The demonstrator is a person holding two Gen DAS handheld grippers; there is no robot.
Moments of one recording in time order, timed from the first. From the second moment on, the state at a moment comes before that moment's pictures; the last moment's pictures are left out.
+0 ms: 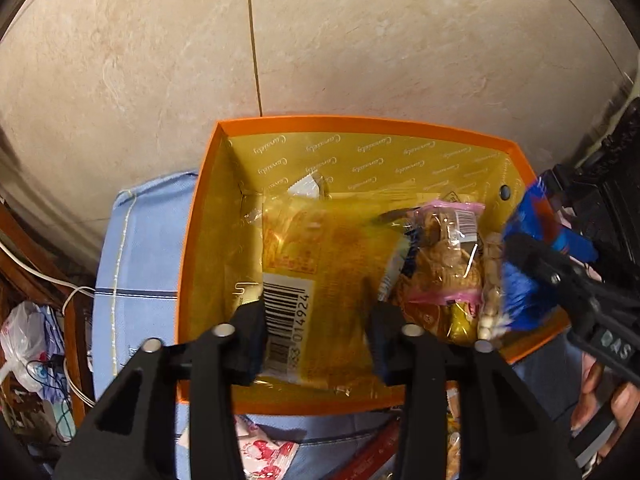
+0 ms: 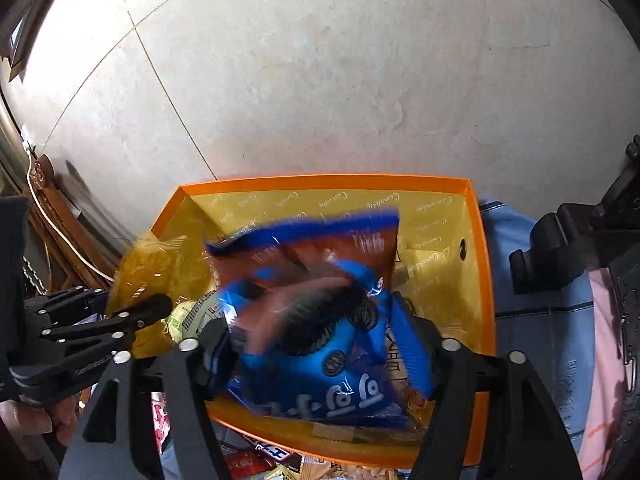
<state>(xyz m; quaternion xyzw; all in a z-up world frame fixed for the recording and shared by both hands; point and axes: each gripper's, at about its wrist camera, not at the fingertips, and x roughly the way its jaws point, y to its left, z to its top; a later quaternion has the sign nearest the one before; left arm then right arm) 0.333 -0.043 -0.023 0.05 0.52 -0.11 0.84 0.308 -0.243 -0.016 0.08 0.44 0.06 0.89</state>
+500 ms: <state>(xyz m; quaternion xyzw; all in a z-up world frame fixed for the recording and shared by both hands) 0.279 0.022 0.012 -0.03 0.51 -0.09 0.86 0.217 -0.269 -0.009 0.12 0.44 0.05 0.89</state>
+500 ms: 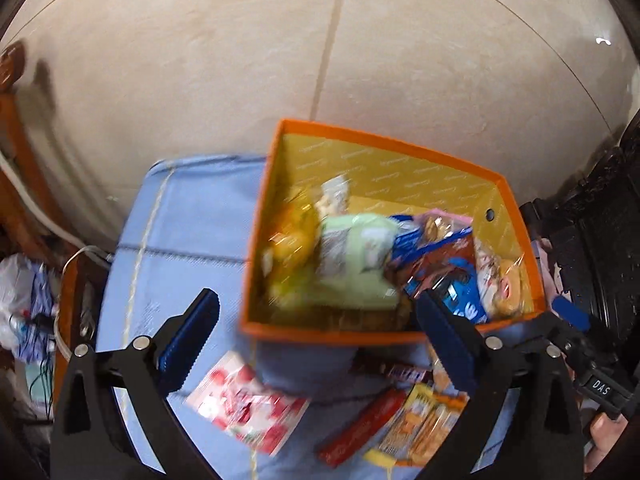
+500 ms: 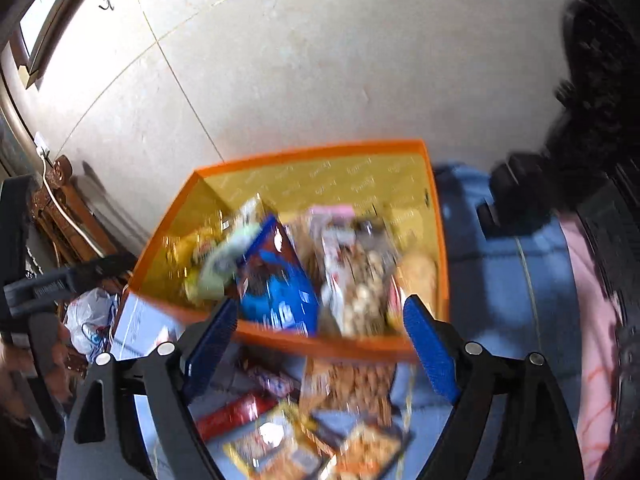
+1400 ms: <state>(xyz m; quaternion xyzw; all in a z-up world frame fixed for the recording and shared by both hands) 0.048 -0.049 -0.095 0.16 0.60 -0.22 0.76 0.063 -0.289 -0.079 0.16 0.56 0.02 0.81</state>
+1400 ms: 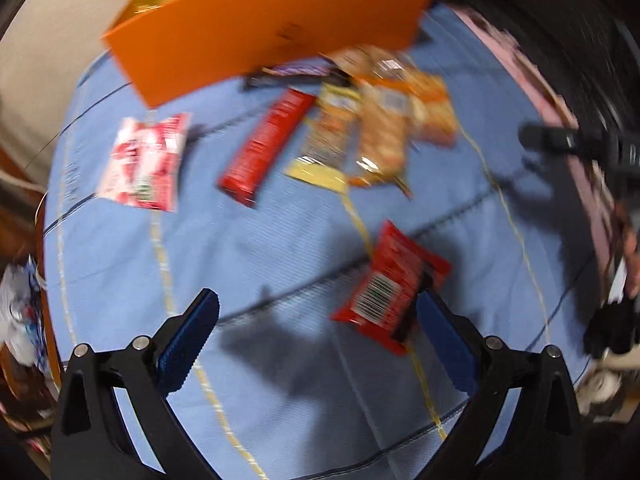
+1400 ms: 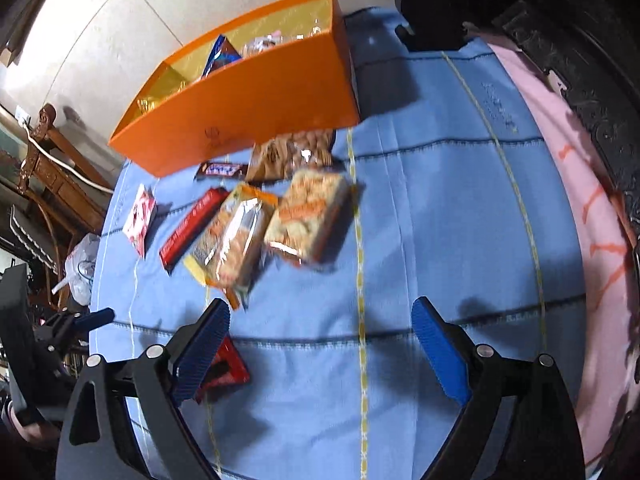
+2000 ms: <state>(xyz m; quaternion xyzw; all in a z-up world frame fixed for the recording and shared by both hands) 0.036 -0.102 -0.157 0.24 0.61 -0.28 0.70 0.060 -0.288 -0.097 0.18 0.58 0.02 0.80</state>
